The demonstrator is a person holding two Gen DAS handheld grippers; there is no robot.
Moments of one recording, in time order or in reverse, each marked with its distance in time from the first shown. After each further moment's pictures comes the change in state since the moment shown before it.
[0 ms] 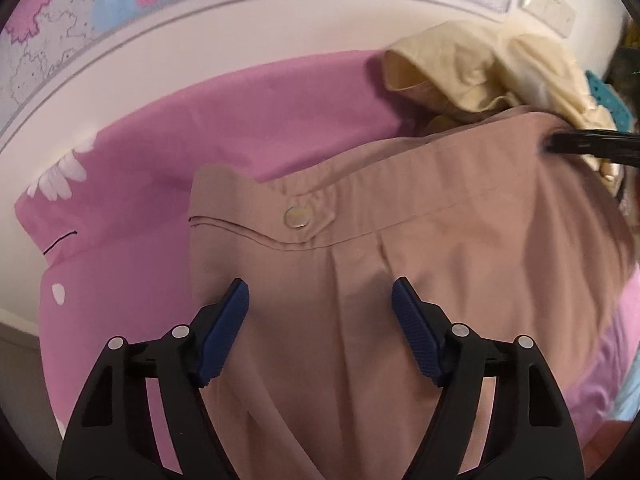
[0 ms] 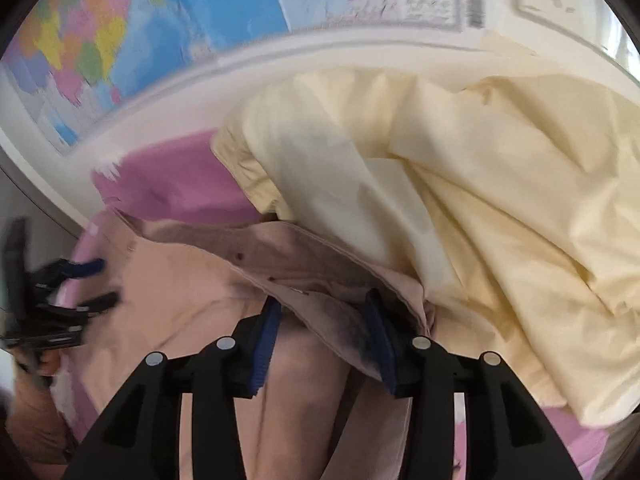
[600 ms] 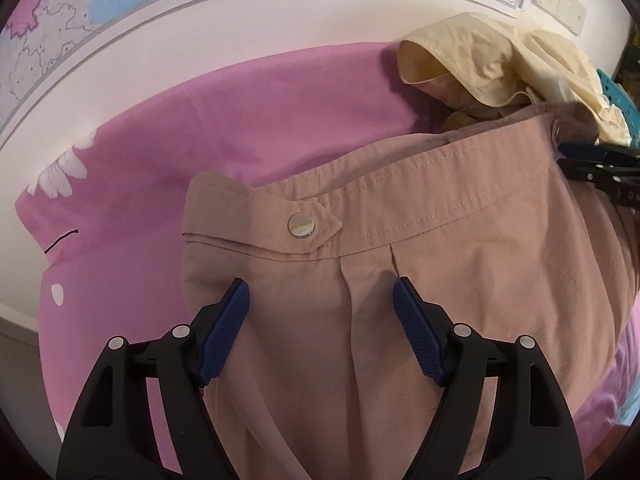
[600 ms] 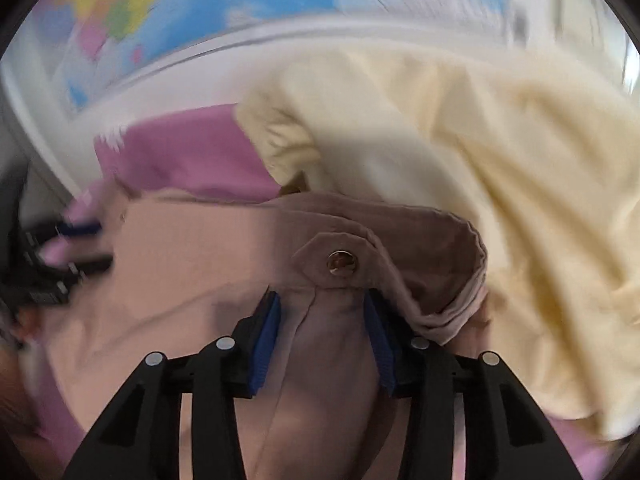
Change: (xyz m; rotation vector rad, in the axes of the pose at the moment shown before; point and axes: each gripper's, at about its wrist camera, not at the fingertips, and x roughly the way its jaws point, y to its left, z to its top) left arm 0.018 -0.001 0.004 -0.011 0.000 0.027; right arm 0.042 0.020 -0.011 -0.073 -0.012 -0.002
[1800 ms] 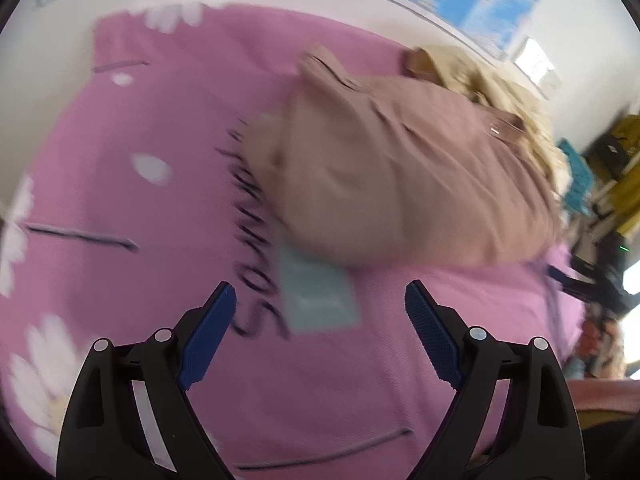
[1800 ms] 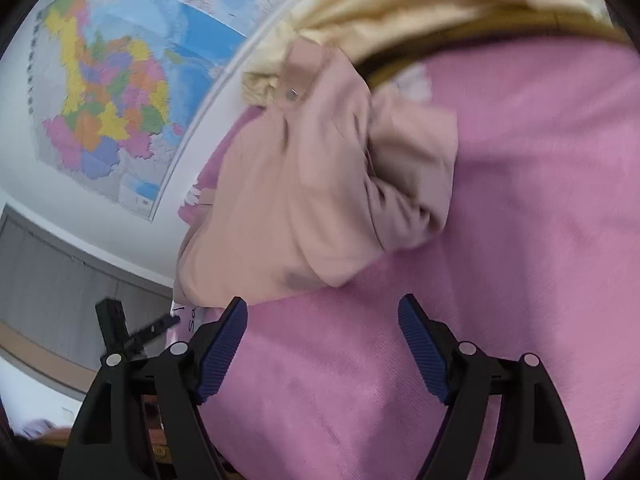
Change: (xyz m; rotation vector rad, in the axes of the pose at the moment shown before) left arm -0.091 0.042 -0.189 -0.308 -0.059 -0.247; right arm -0.085 -0.030 -0.231 0.524 -0.110 0.383
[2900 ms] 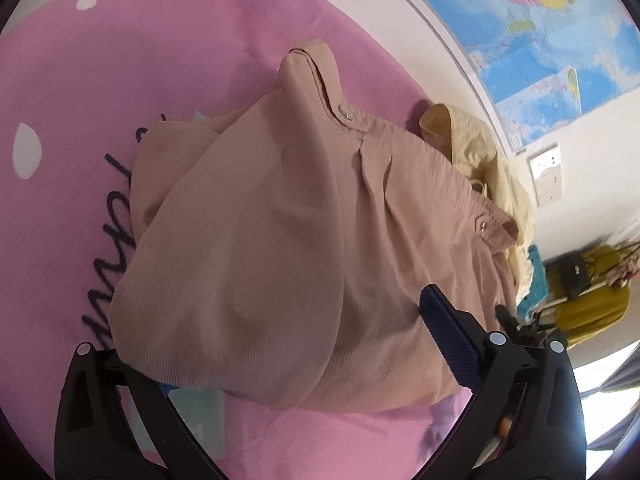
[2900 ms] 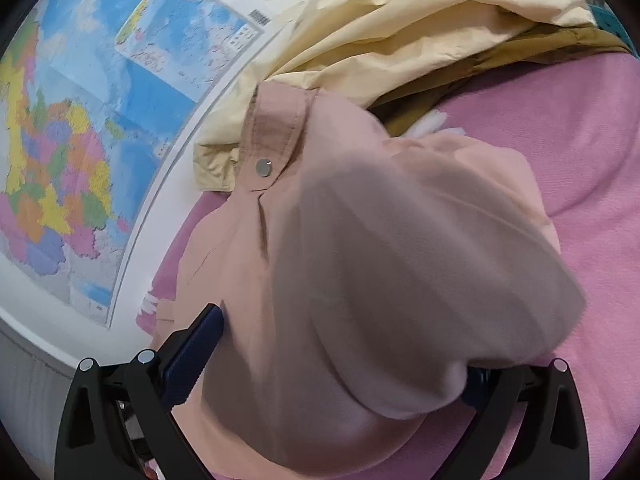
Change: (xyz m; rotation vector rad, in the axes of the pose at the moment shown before) left arm 0.074 0.000 0.056 -0.378 -0.057 -0.199; right arm 0.079 0.042 0.044 0.128 -0.333 -0.166
